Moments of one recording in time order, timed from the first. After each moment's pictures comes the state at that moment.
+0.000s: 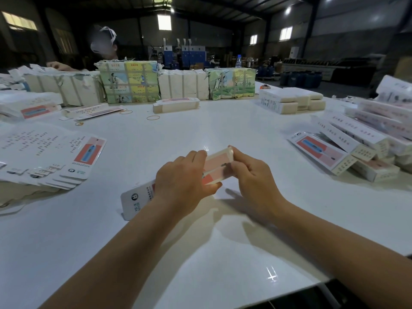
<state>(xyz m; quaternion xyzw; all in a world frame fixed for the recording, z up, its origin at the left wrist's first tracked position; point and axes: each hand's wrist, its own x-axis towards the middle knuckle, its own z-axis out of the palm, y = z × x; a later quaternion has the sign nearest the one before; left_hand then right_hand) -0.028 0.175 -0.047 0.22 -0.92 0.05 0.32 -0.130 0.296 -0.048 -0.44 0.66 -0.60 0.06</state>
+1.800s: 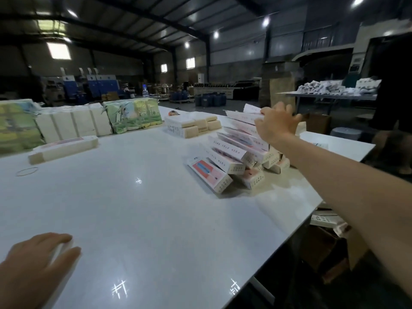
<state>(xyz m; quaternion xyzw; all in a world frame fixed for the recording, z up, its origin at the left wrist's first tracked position) -0.056 0.021 -0.160 0.25 -0.95 -0.09 0.14 -0.378 0.480 0.065 -0.04 0.94 -0.12 -0.32</state>
